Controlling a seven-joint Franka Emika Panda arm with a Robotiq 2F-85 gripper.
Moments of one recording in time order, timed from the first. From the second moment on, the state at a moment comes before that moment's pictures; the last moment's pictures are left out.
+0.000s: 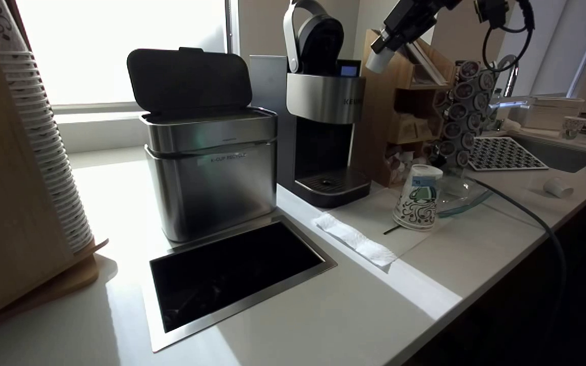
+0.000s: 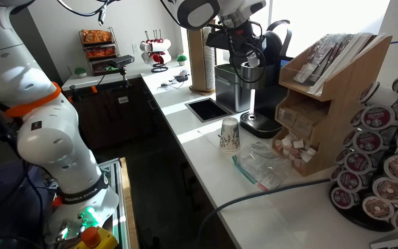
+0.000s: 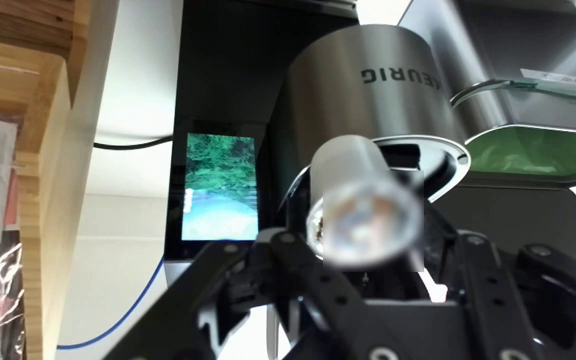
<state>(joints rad) 0.10 -0.16 -0.12 -2.13 0.52 2.62 -0.67</state>
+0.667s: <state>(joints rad) 0.12 -0.13 -0.10 -2.10 0.59 2.63 -0.74</state>
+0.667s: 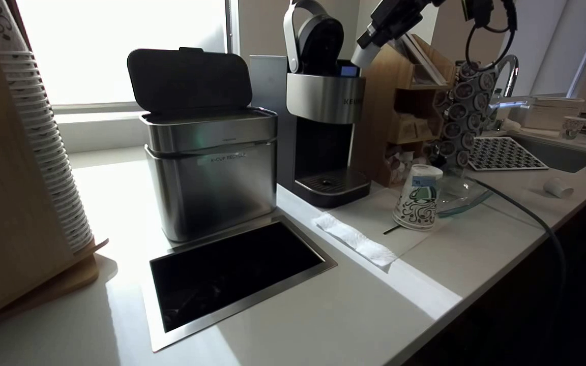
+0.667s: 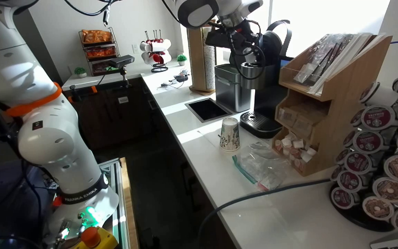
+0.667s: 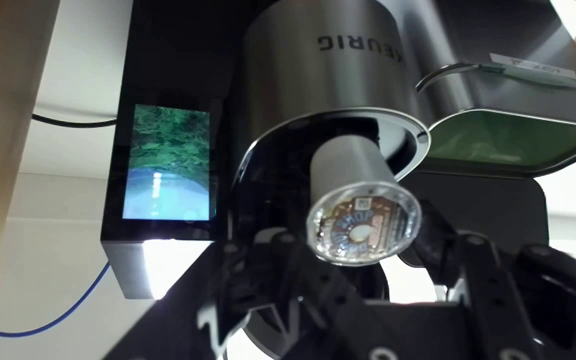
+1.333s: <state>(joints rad) 0.11 -0.05 -0.06 -2.02 0.59 2.64 -0.75</state>
